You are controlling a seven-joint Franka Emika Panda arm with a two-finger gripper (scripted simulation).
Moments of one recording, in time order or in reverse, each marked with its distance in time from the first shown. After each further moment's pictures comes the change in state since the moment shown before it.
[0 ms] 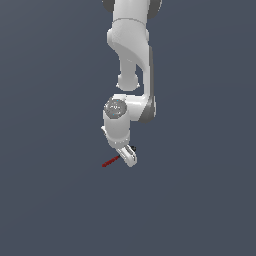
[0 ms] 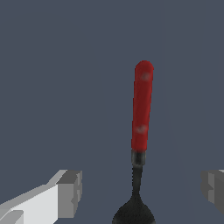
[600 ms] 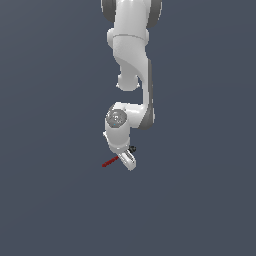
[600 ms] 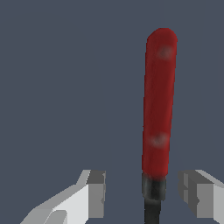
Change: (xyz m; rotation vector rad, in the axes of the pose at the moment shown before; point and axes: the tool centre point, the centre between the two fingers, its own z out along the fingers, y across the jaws) arm 0.000 0.001 0.042 -0.002 -0.001 0.004
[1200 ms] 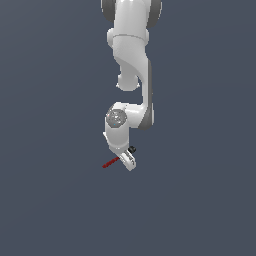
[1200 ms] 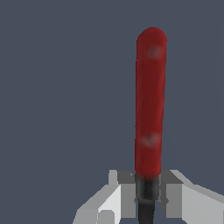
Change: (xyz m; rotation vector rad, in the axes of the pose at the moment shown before) arm 0.001 0.001 0.000 0.000 0.001 0.002
